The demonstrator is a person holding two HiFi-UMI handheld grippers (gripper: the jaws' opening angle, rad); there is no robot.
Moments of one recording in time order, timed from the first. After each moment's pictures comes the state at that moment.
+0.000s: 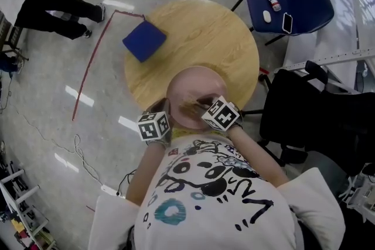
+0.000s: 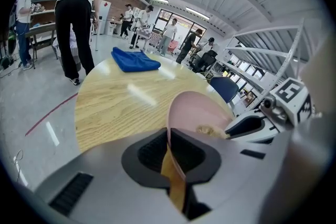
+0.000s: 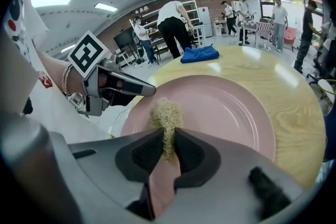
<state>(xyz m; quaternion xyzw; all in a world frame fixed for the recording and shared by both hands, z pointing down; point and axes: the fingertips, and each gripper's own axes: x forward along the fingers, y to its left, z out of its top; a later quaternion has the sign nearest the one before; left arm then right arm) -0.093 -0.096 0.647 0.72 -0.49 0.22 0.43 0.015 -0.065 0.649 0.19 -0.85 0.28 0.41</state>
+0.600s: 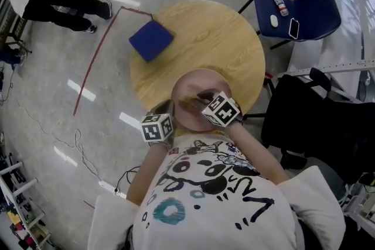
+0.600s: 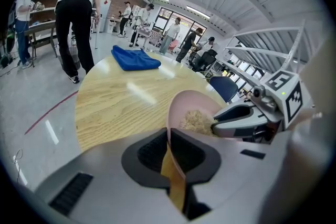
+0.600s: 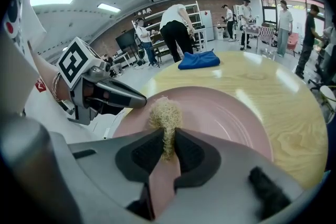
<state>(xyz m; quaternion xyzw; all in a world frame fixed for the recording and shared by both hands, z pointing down) -0.092 -0.096 0.647 0.72 -0.49 0.22 0.44 0.002 -0.100 0.651 0.18 -0.86 0.26 0.40</state>
